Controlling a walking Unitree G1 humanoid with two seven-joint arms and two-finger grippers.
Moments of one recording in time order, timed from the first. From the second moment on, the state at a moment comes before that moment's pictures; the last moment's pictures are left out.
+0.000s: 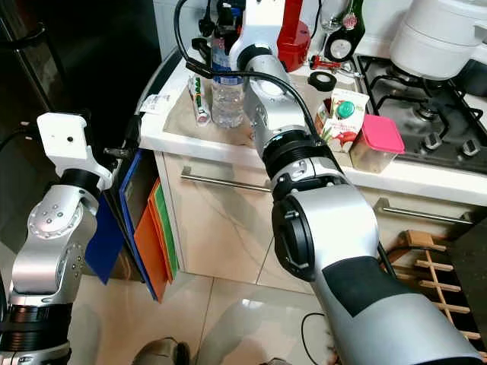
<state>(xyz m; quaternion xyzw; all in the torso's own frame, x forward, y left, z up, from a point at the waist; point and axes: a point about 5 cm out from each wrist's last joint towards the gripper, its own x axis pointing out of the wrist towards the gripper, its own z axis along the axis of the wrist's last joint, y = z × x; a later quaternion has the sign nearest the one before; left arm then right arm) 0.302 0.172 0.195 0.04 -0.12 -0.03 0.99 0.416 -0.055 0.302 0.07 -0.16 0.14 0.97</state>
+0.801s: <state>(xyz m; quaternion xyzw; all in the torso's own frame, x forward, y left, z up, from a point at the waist) 0.309 0.168 0.192 0.04 -0.11 -0.04 0.99 0.411 -0.074 0.317 0.06 -0.25 0.10 0.96</state>
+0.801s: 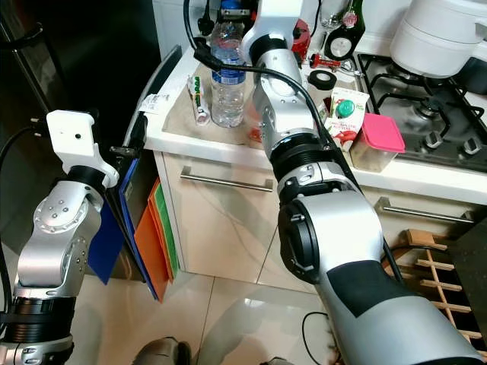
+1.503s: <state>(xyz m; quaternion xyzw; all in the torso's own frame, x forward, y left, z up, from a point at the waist) 0.304 0.136 0.179 0.07 -0.12 -0.12 0.98 0.352 -0.135 0.251 -0.02 -0.32 -0.02 0.95</state>
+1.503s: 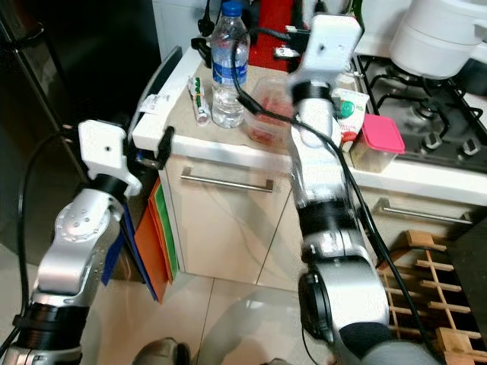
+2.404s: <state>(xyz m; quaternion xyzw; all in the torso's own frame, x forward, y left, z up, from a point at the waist) 0.277 0.156 0.167 0.04 -0.12 -0.09 0.99 0.261 -0.146 0.140 -0.04 -0.12 0.03 0.99</state>
